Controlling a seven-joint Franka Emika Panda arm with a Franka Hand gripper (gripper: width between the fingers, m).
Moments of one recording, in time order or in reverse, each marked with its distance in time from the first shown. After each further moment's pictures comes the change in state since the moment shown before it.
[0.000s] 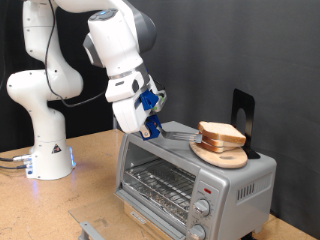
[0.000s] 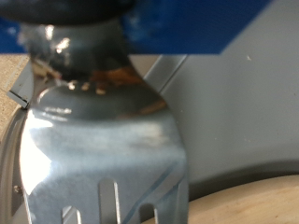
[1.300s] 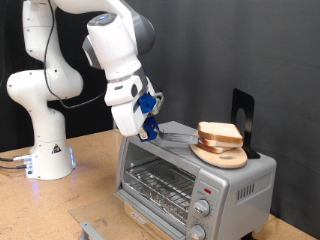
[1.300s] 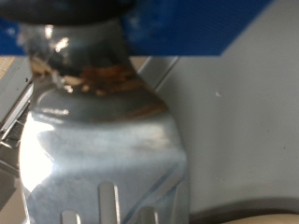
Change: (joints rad) arm 0.002 -0.014 0.002 -0.036 0.016 -0.026 -0.020
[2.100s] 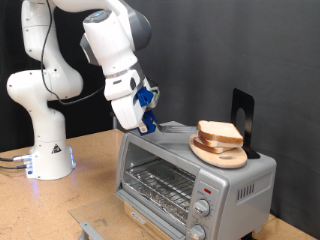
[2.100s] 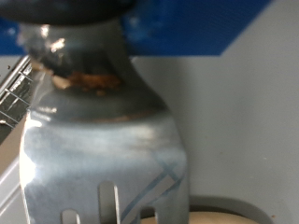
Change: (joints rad) arm 0.012 -0.085 0.004 -0.059 0.045 0.000 -0.081
